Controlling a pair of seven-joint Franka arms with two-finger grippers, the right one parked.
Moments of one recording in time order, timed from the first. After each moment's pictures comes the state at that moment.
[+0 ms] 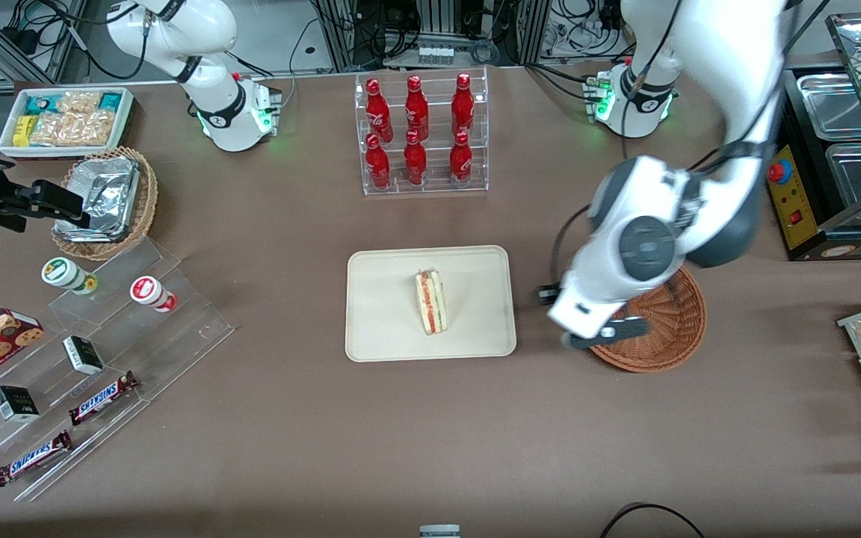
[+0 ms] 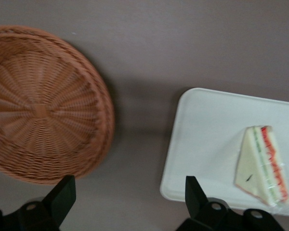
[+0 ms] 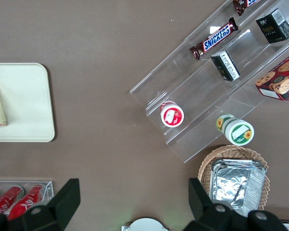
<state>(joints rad) -0.28 0.39 -0.12 -1.55 -0.03 1.78 -0.55</state>
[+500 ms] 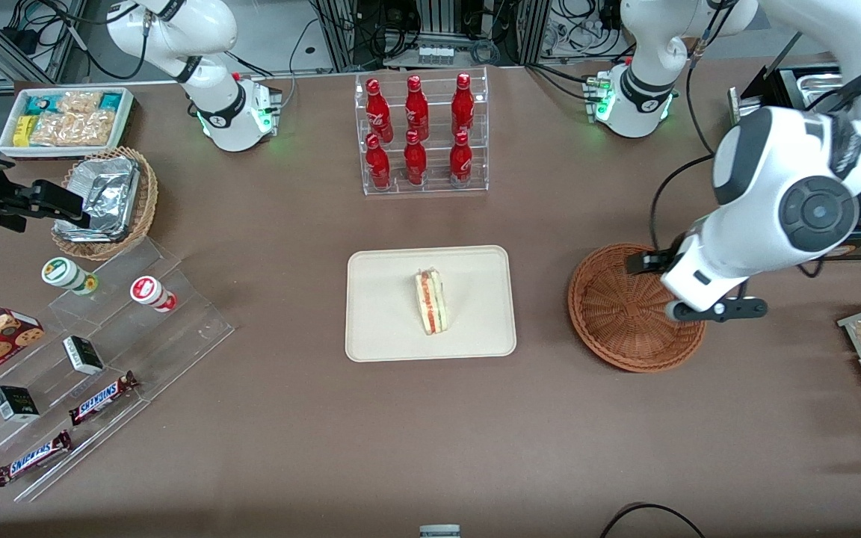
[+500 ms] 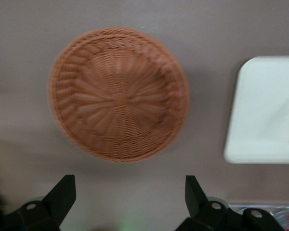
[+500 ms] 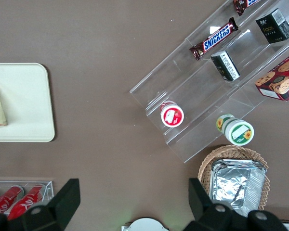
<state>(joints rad) -0.12 0.23 -0.12 -1.60 0.02 1.59 -0.21</state>
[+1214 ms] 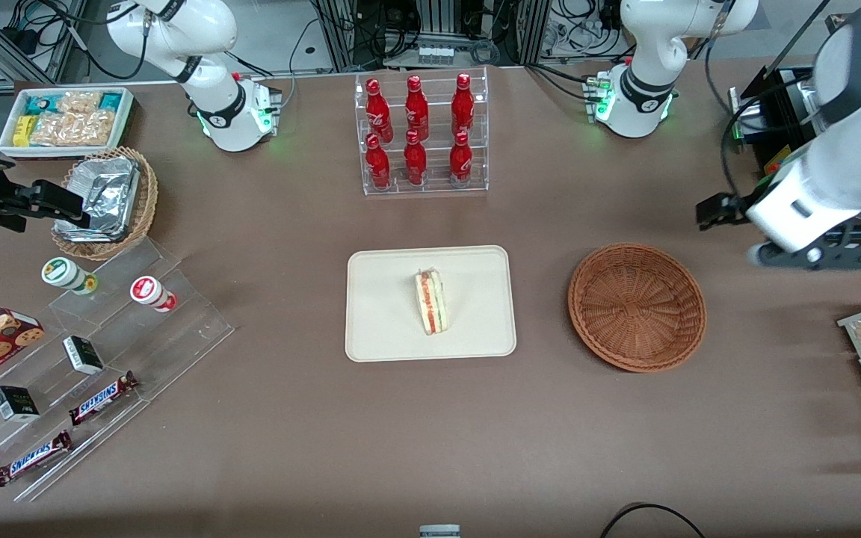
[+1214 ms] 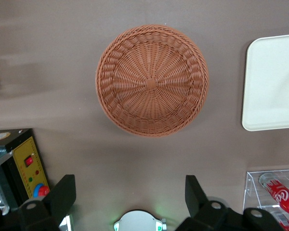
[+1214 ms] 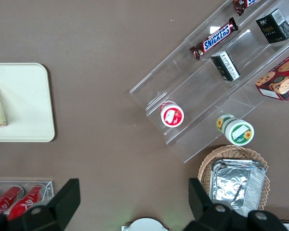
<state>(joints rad) -0.11 0.08 -0.03 -1.52 0.02 1.42 -0.07</state>
